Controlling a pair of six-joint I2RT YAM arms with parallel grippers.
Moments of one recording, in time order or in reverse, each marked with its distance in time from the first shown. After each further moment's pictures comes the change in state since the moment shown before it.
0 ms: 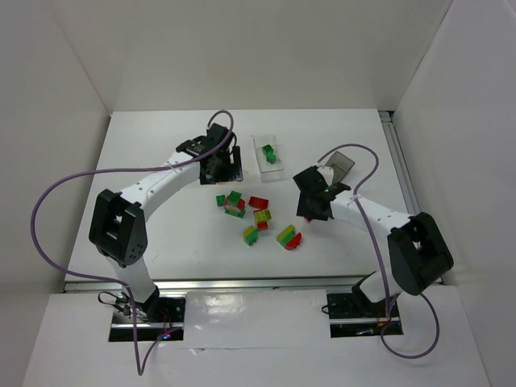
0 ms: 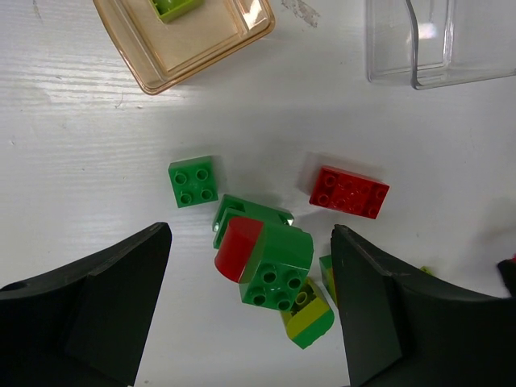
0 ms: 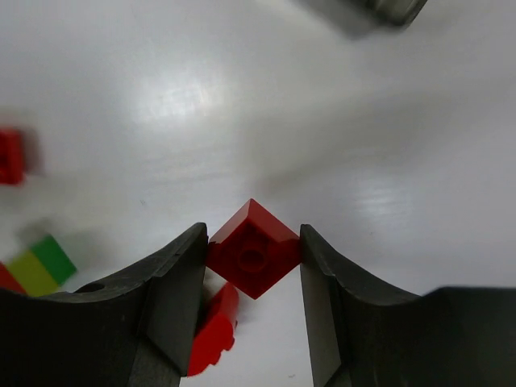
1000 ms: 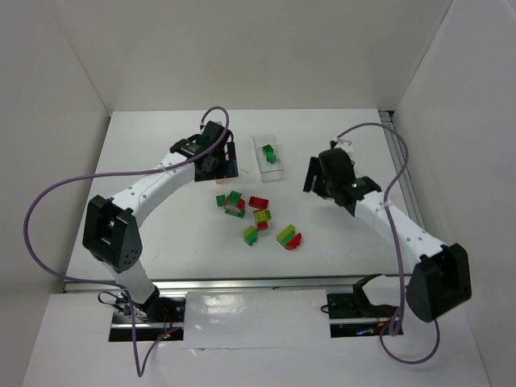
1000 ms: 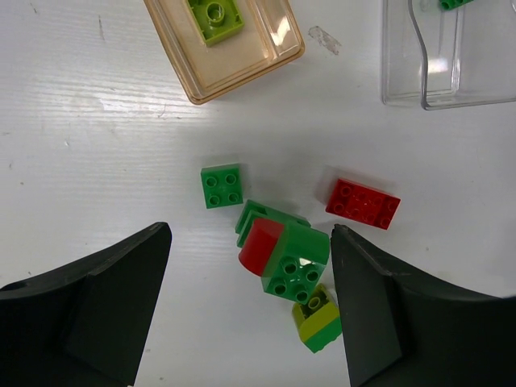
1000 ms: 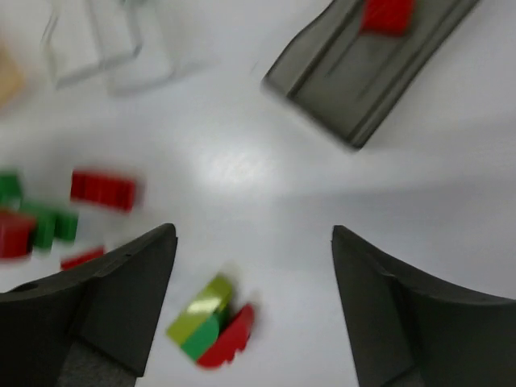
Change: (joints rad) left arm 0.001 -0.056 0.002 -0.024 -0.088 0.001; right arm -0.168 -0.178 0.126 0.069 -0.024 -0.187
